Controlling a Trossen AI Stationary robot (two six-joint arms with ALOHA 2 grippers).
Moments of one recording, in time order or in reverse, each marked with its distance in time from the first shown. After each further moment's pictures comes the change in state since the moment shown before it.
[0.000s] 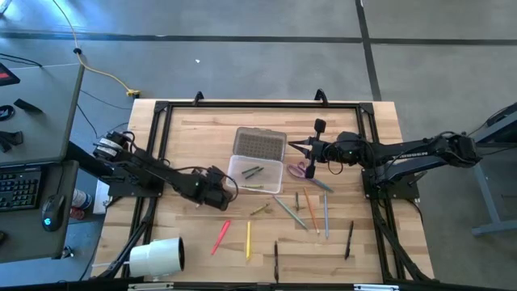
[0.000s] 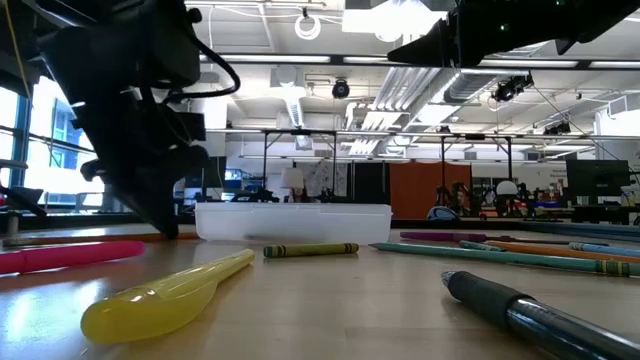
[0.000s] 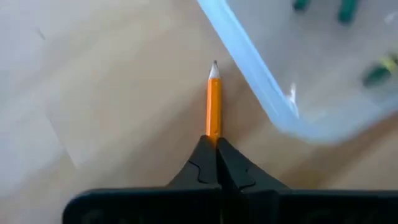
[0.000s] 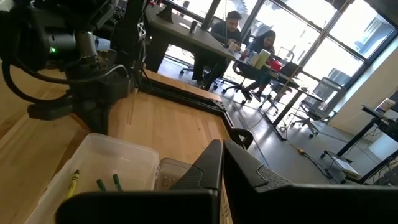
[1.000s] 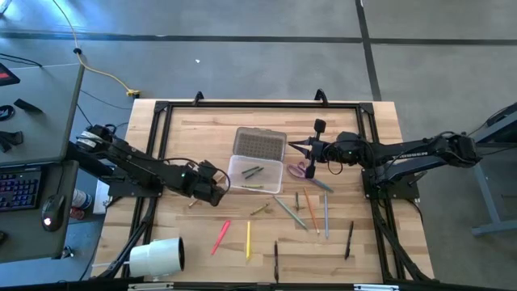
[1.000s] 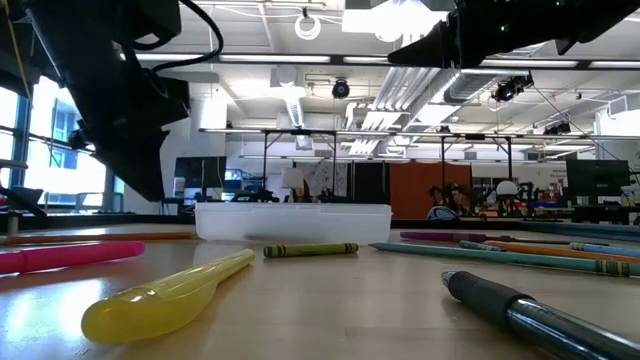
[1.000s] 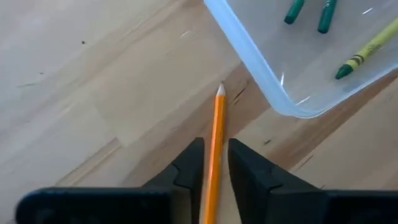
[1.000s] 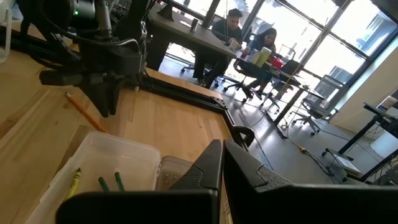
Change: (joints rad) left arm -0.001 -0.270 -0.005 -0.141 0.028 0.060; right arm 0.000 0.000 0.000 -0.009 0.000 0.007
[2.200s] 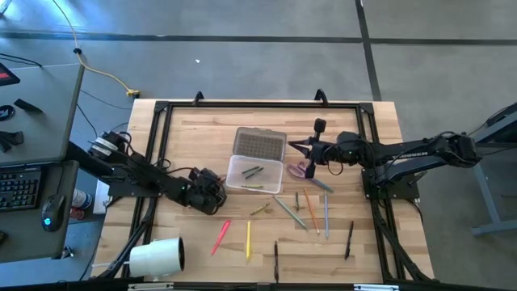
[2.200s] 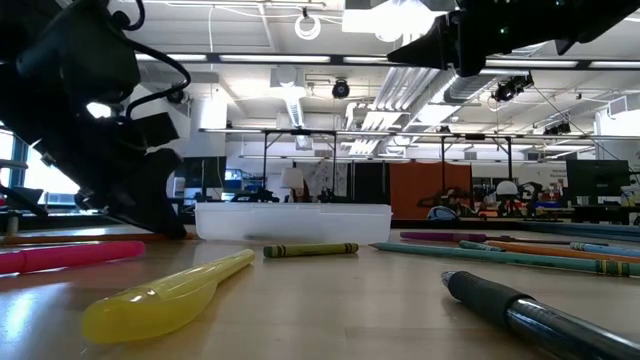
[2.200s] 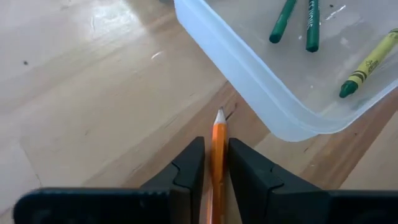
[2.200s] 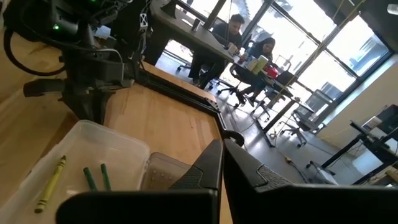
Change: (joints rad) left arm -0.075 0.215 -0.279 0.629 -0.260 0.034; right arm -0.002 0.000 0.000 0.008 0.000 -0.122
